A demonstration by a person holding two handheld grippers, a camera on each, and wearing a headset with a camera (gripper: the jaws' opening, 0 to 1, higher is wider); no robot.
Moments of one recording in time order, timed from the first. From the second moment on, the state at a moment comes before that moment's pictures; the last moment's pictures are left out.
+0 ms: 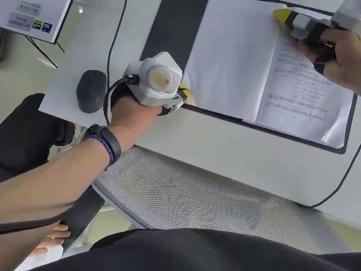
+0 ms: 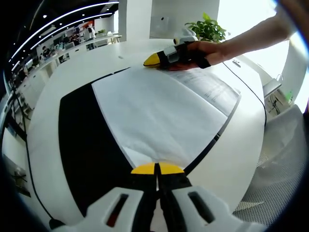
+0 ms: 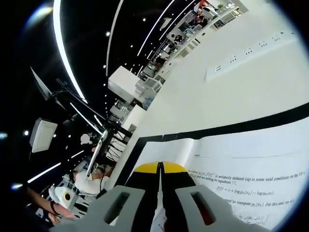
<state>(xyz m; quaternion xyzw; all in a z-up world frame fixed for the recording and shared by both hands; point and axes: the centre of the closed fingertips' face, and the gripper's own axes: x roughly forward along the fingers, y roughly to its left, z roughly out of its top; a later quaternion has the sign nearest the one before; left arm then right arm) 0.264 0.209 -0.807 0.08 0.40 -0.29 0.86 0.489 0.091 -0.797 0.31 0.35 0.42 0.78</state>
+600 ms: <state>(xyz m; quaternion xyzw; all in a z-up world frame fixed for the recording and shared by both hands) 0.265 0.209 -0.809 0.07 0.40 -0.28 0.87 0.396 0.088 -0.795 0.31 0.36 0.46 0.75</state>
